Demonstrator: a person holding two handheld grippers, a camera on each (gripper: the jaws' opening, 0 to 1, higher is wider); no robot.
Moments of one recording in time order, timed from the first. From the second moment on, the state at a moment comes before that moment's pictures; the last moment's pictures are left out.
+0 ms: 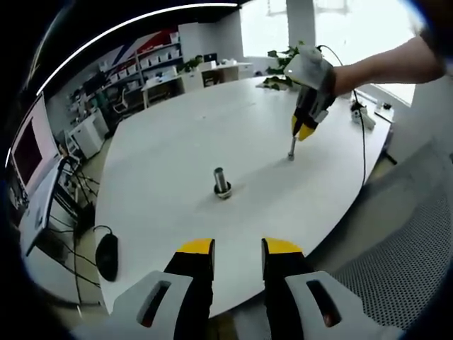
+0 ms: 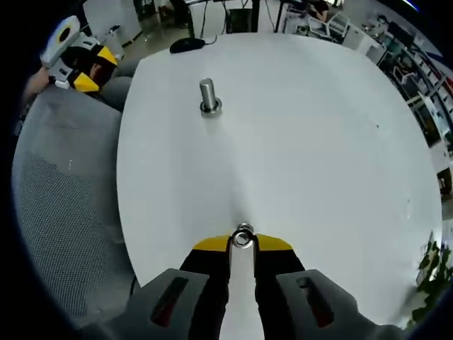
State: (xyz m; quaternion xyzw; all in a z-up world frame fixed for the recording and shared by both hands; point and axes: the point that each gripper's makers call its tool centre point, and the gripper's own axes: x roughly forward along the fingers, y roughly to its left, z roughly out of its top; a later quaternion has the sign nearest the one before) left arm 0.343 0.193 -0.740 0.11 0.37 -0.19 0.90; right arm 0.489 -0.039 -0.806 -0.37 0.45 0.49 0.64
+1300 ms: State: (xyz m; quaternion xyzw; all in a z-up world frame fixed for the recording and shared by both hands) left arm 0.343 0.194 -0.741 0.11 0.37 -0.19 0.90; right arm 0.498 -0.045 -0.847 -0.37 0.48 0.48 0.63
